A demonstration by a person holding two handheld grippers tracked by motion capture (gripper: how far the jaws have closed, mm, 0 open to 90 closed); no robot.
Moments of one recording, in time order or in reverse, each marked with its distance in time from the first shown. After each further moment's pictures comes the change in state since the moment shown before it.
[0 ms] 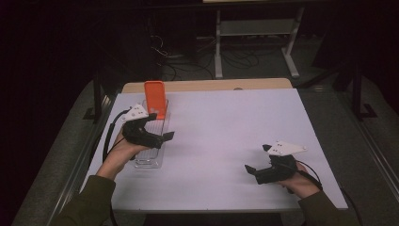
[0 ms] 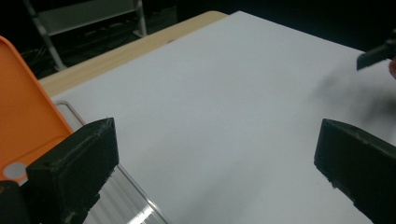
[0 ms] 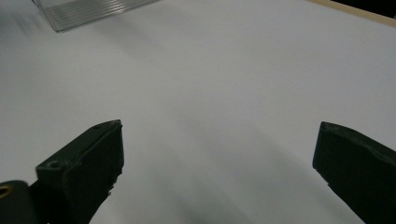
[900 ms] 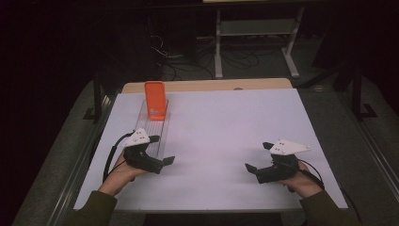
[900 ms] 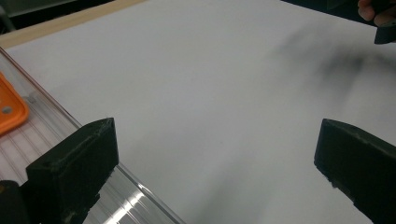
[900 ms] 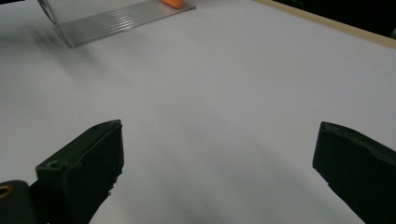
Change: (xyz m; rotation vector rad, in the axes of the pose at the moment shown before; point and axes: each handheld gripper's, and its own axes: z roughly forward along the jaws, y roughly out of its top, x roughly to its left) left arm -0.024 -0.054 -0.004 0.034 -0.079 0.006; right arm 0.002 0.009 -0.009 -0.043 0.010 -0.028
